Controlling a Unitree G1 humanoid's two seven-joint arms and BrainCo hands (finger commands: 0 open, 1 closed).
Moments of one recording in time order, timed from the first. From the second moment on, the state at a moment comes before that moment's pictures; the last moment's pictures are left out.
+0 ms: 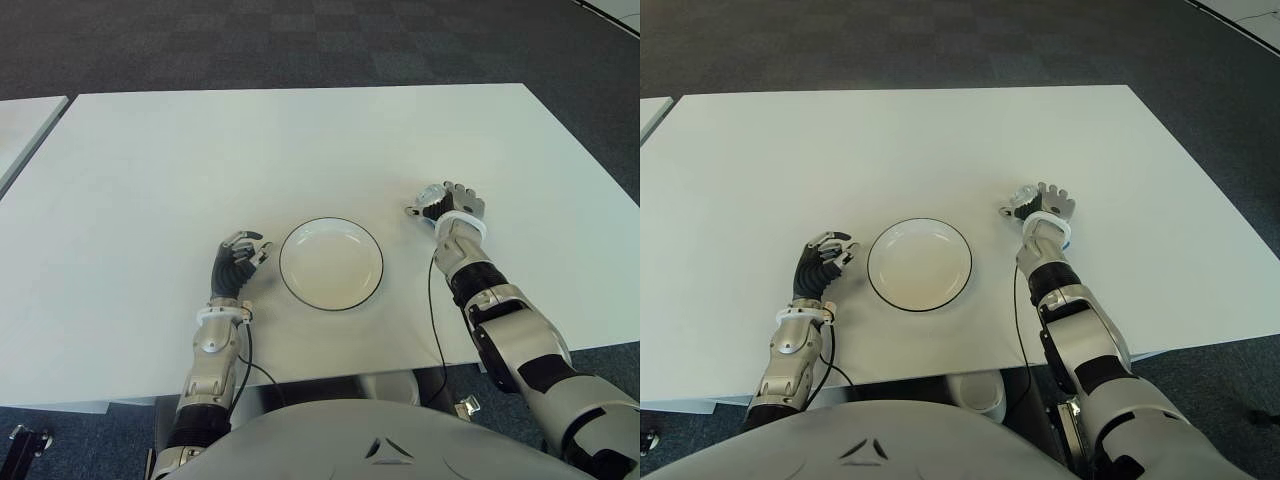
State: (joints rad) left arm 0.22 0.00 0.04 0.22 0.04 -0.28 0.06; right arm -0.62 -0.28 0.33 0.94 -0.75 0.53 -0.16
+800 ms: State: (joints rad) left arm 0.22 -0.01 0.05 0.20 0.03 -0.26 0.08; right arm -0.65 -0.29 0.25 1.02 -0.67 0.49 -0.26
